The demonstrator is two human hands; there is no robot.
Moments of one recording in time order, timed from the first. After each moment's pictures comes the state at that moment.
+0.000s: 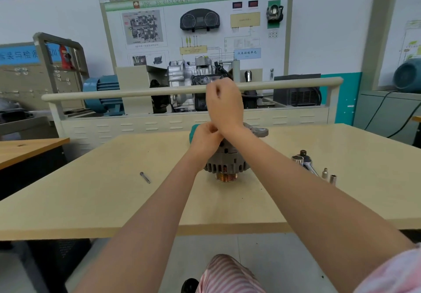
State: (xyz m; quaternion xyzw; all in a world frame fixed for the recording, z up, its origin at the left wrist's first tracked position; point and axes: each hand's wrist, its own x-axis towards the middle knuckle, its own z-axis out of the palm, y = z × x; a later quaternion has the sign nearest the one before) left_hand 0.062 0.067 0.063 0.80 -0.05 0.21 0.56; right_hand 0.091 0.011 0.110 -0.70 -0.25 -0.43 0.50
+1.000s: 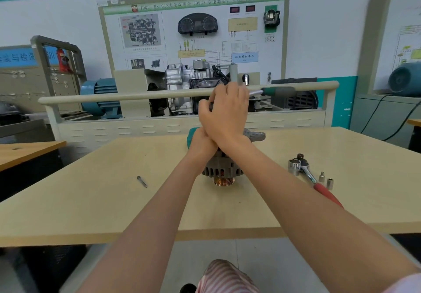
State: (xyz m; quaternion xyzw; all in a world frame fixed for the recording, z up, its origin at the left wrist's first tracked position) left_hand 0.063 0.063 0.066 0.80 -0.04 0.20 0.57; right_hand 0.085 0.008 0.102 -0.79 -0.14 -0.54 0.28
